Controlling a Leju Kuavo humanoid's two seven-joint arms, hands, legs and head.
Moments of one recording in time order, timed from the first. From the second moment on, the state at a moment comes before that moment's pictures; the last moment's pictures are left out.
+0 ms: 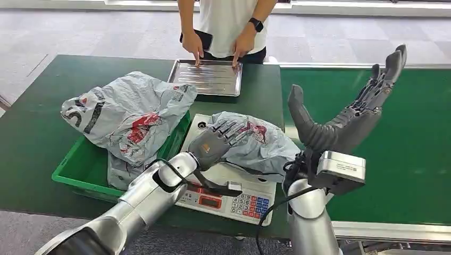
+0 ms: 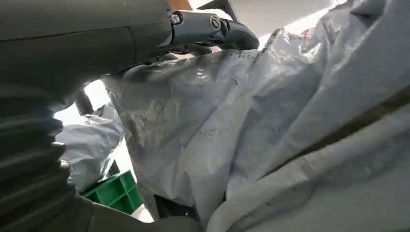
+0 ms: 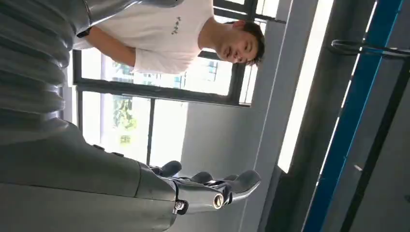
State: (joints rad) left arm -0.72 -0.16 -0.77 -0.58 -1.41 0.34 -0.26; right arm -0.30 0.23 0.27 -1.73 0.60 -0.65 -0.58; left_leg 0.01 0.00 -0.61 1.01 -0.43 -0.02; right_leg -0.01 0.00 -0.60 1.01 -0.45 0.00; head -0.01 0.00
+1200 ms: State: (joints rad) left arm -0.73 -0.17 -0.76 -0.58 -1.41 0.45 -0.20; right arm -0.27 0.23 0.27 -1.74 0.63 -0.64 -0.57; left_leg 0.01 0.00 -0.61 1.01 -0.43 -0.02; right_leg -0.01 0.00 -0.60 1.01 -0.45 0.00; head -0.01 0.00
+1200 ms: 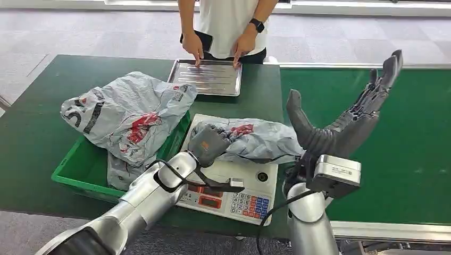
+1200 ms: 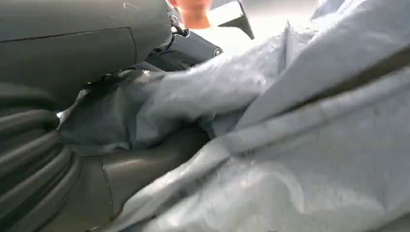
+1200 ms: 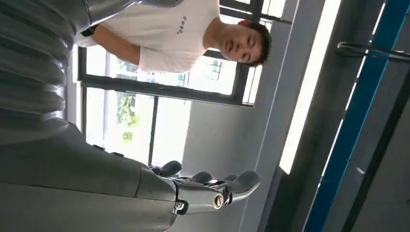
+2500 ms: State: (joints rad) left arm -0.73 -0.14 -0.75 -0.64 -1.41 0.45 -0.20; right arm -0.26 0.23 0.26 -1.75 0.63 -0.64 -0.57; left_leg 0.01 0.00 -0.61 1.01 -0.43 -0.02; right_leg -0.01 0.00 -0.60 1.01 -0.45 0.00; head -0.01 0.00
